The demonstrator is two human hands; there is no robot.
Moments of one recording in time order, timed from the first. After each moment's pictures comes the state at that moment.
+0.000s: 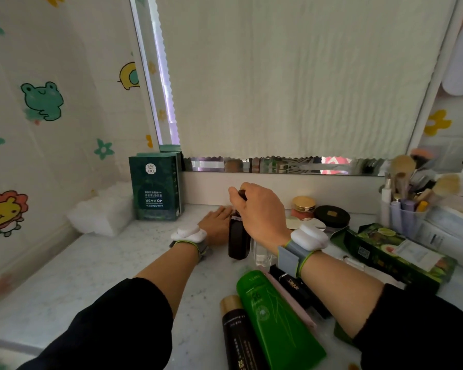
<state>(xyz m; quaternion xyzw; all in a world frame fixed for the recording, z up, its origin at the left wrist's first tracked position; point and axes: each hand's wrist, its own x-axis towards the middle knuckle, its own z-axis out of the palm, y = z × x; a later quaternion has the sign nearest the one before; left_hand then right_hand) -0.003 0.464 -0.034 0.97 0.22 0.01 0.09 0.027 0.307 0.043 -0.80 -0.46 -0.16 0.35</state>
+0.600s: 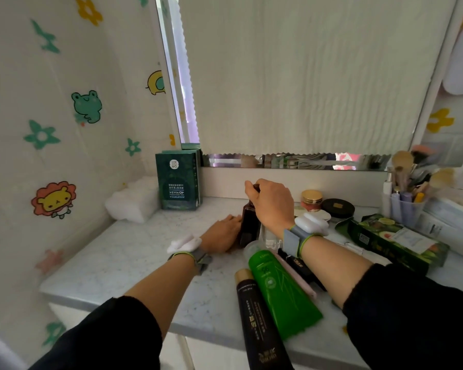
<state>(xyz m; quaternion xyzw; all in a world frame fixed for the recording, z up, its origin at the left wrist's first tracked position) -0.080 0.406 -0.006 0.94 0.24 0.01 0.24 0.018 0.296 0.046 -0.80 -0.45 -0.17 0.36</state>
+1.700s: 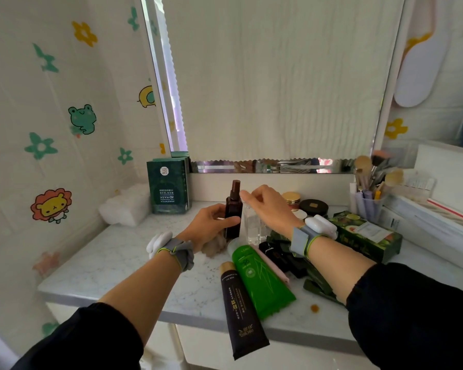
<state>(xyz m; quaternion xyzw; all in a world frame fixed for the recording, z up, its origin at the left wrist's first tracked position) -0.099 0.367 0.027 0.77 0.22 0.20 0.57 0.029 0.244 0.050 -0.78 -0.46 0.00 0.43</state>
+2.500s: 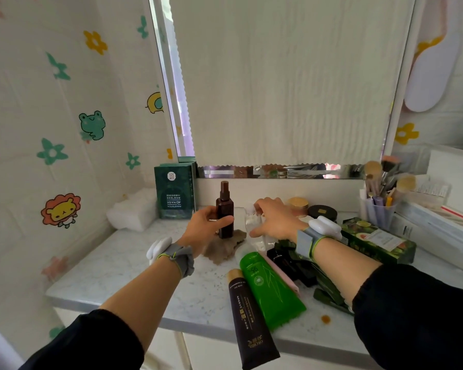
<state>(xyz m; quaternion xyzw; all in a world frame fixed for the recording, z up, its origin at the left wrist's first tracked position) -0.103 0.387 0.027 0.74 0.29 0.29 0.53 0.036 0.254 0.051 -0.83 -0.51 0.01 0.21</state>
